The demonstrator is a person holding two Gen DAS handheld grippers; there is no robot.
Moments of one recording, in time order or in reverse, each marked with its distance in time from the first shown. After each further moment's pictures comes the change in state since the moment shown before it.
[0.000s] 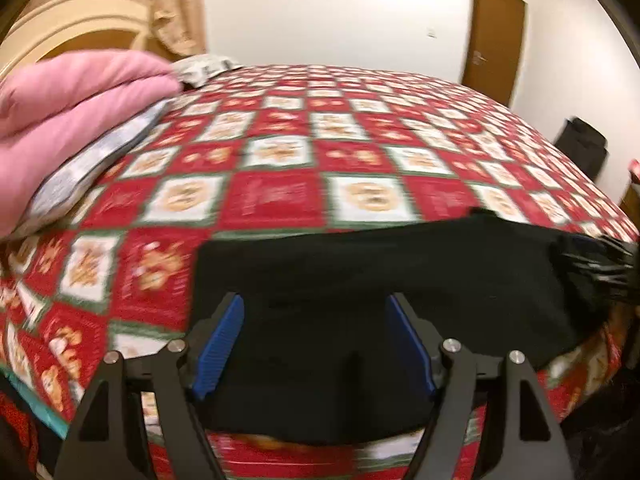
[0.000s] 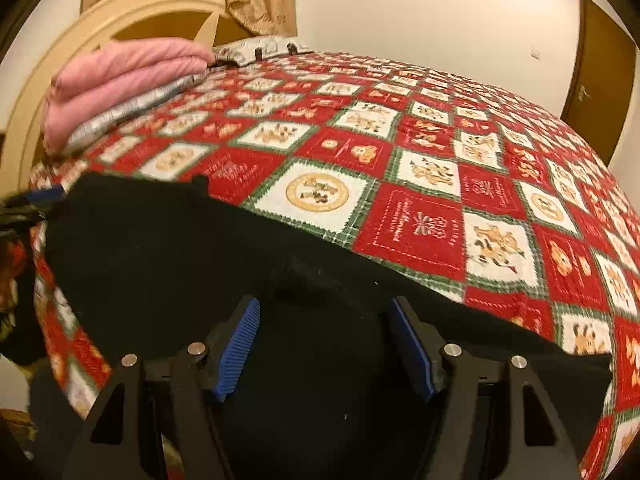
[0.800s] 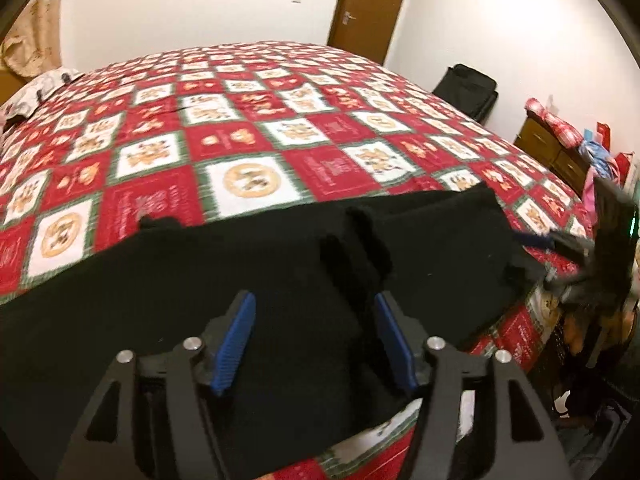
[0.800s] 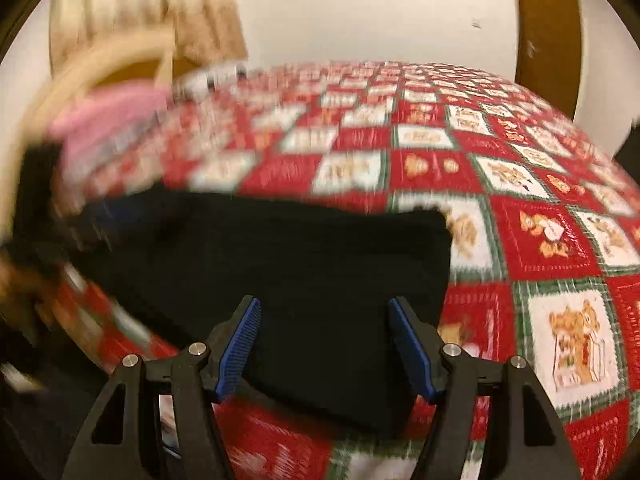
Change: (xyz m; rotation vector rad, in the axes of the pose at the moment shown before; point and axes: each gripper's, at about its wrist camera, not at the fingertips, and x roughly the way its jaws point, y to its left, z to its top) left arm 0.026 -0.205 0.010 0.234 0.119 -0.417; right arm -0.078 -0.097 -0.088 0.107 0.010 -0.087
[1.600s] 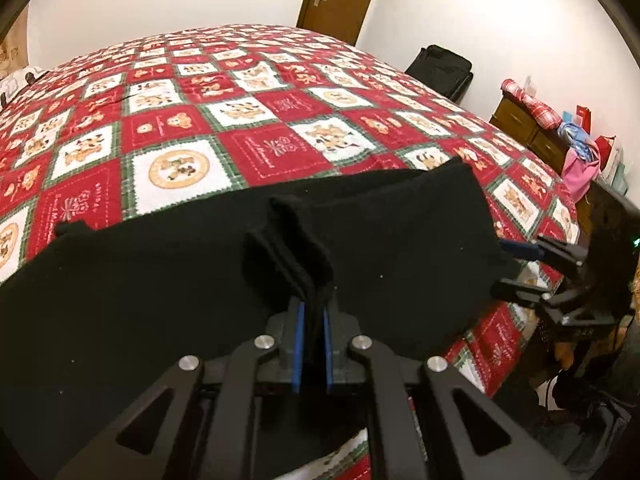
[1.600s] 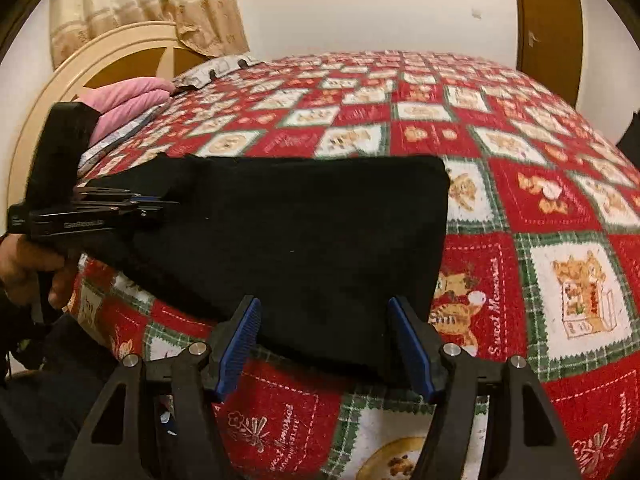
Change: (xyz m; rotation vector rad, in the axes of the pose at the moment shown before) left arm 0.029 -0.036 0.005 0.055 0.062 -0.105; right arm -0.013 -0.005 -0.023 0.067 -0.004 0.079
